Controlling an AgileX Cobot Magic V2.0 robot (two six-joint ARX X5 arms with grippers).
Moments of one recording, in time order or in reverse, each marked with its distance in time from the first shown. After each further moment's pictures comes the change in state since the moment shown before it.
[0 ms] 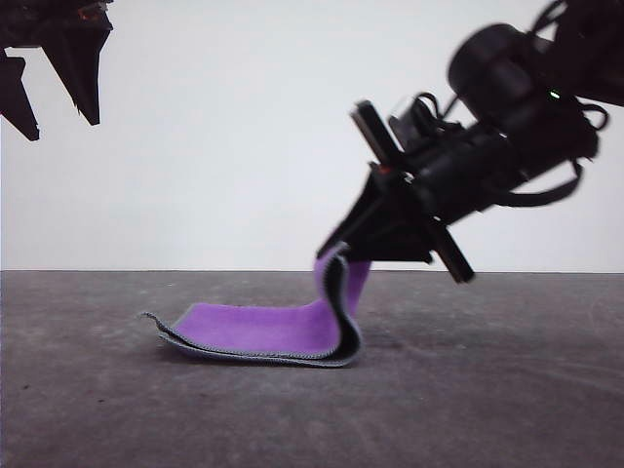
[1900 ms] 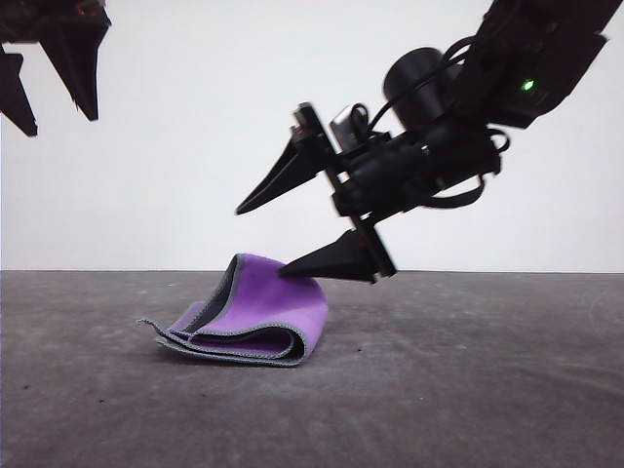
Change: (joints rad) left_arx 0.000 -0.031 0.000 -0.007 0.000 -0.002; right_arx 0.009 0.188 0.237 -0.033 -0.123 0.009
